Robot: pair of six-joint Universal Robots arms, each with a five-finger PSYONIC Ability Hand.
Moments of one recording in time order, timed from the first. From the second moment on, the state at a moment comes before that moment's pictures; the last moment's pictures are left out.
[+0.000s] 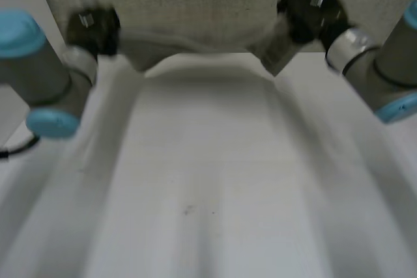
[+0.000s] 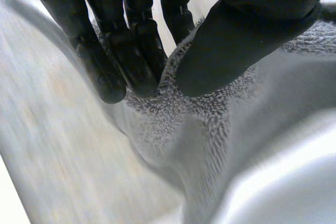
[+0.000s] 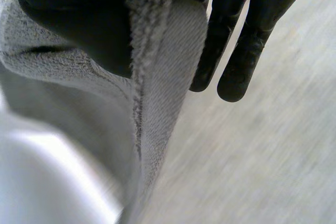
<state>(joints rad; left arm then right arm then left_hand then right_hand) 4.41 -2.19 -1.01 3.38 -1.56 3.24 1.86 -0.93 0.90 -0.21 1.17 2.95 1.15 1.22 1.22 1.22 1.02 1.39 1.21 1.22 1.22 1.03</state>
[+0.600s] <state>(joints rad) 4.27 -2.05 -1.66 3.35 -1.54 3.37 1.74 -1.01 1.28 0.12 1.15 2.69 0.46 0.46 0.46 0.46 0.29 1.39 1.21 1.22 1.22 1.03</state>
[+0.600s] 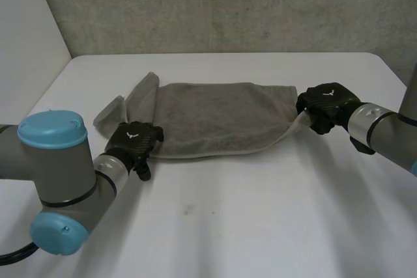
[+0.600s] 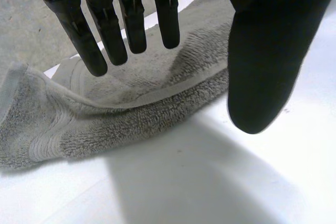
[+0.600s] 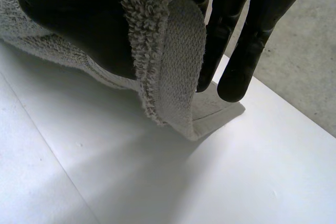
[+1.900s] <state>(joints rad) 4.60 -2.32 -1.32 3.50 -1.05 3.61 1.69 -0.99 1.42 -0.01 1.14 2.77 0.53 0.53 0.53 0.53 0.35 1.39 1.21 1.22 1.22 1.03</state>
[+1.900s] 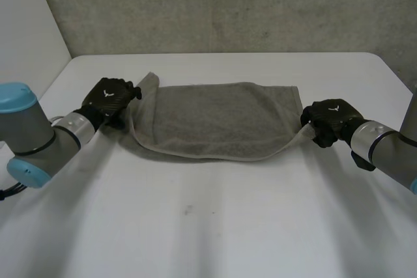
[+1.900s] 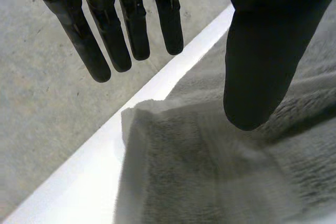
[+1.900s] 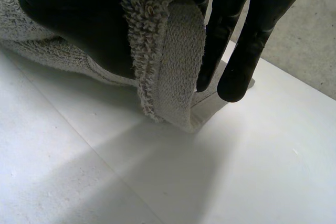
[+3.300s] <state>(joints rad) 4.67 -1.47 -1.44 3.20 -1.16 3.52 1.65 -1.47 0.93 0.47 1.16 2.79 1.17 1.22 1.22 1.22 1.02 1.39 1.21 1.22 1.22 1.03</state>
